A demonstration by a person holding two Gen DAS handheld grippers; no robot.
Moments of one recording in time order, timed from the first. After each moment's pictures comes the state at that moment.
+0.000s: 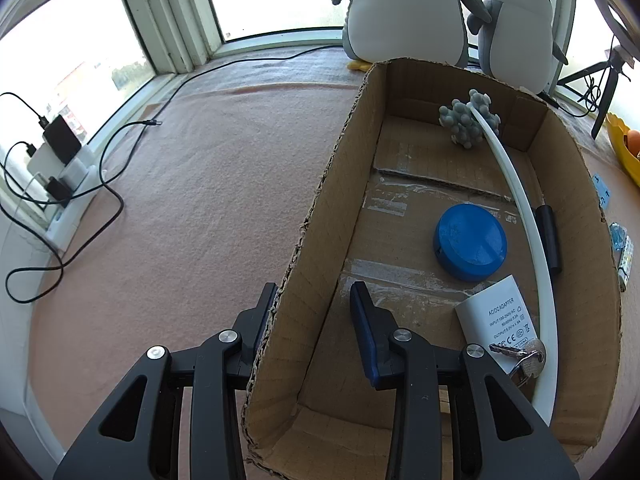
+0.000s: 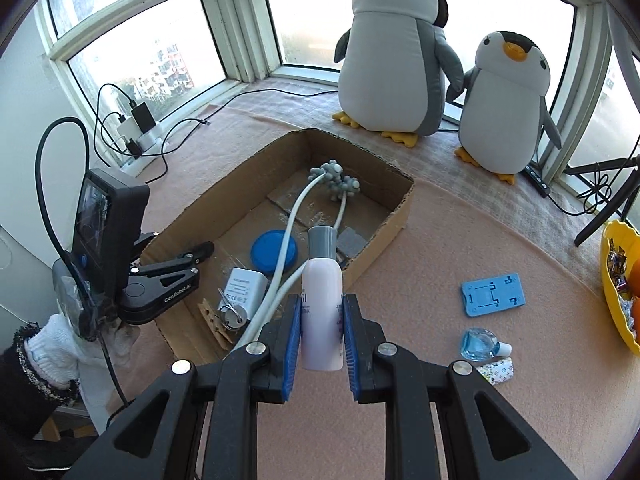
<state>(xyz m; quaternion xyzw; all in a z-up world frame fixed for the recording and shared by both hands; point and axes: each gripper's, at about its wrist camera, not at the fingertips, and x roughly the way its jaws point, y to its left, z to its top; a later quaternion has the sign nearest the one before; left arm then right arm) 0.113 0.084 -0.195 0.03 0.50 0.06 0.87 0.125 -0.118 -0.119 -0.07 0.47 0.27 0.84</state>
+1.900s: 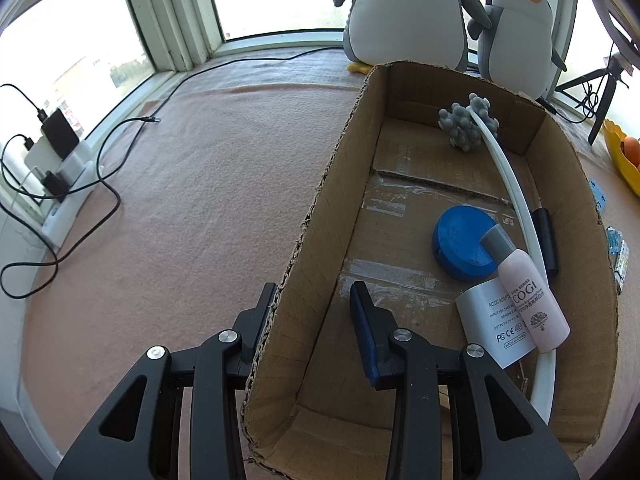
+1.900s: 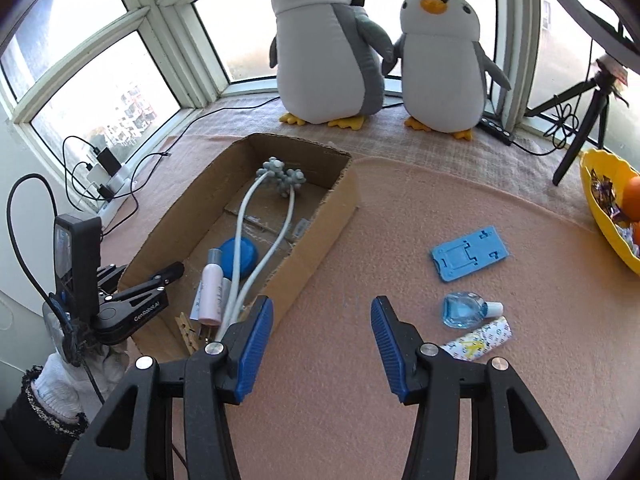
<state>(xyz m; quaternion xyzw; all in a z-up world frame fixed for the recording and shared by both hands) 0.112 0.086 -0.196 0.02 0.49 0.06 0.87 0.129 -0.175 -0.139 0.03 0.49 0.19 0.85</state>
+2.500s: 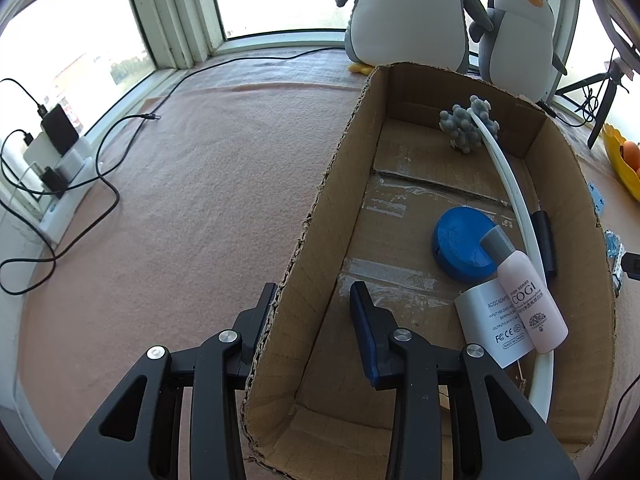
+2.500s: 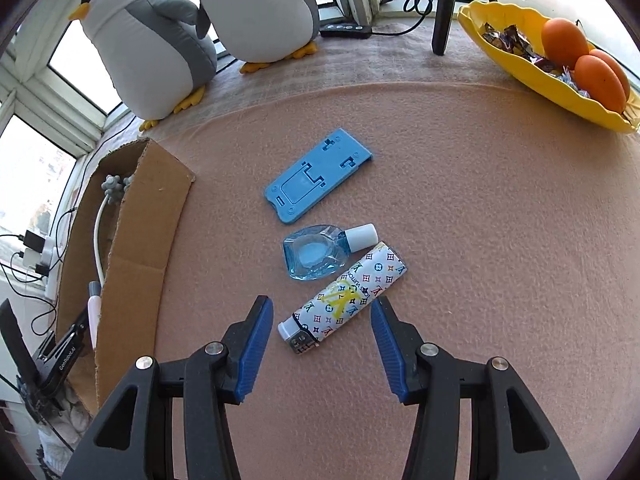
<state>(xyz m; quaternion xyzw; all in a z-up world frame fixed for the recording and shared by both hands) 0.111 0.088 -0.196 0.01 0.49 0.06 0.87 0.155 -0.263 -0.204 0.14 0.57 0.05 0.81</state>
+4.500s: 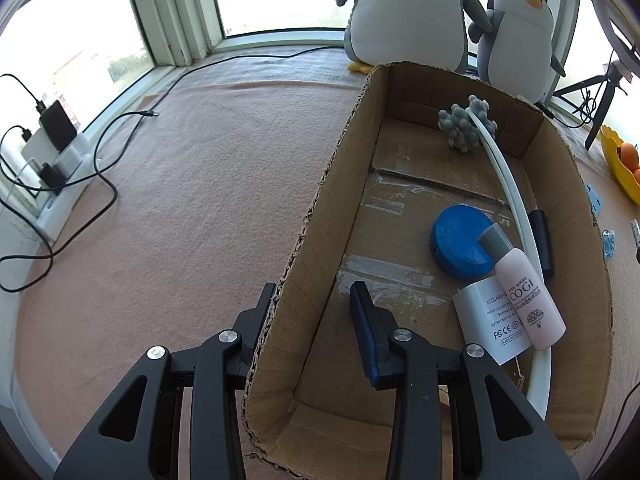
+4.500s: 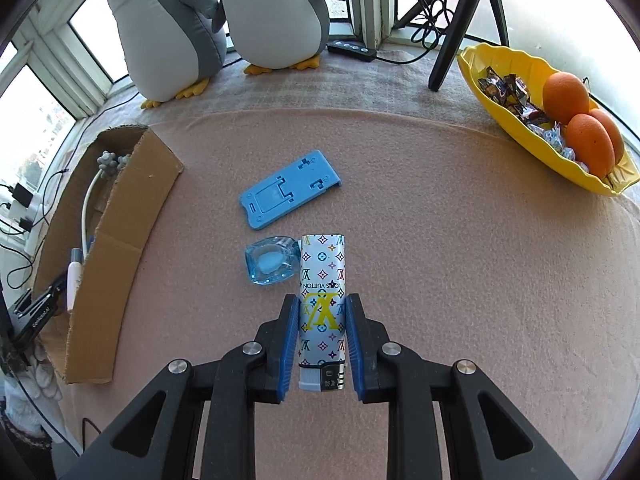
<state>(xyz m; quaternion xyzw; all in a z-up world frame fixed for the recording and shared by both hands) 0.108 0.091 -0.198 0.00 0.49 0.05 0.87 0.154 -0.278 -0.180 0.05 0.56 0.07 0.82</state>
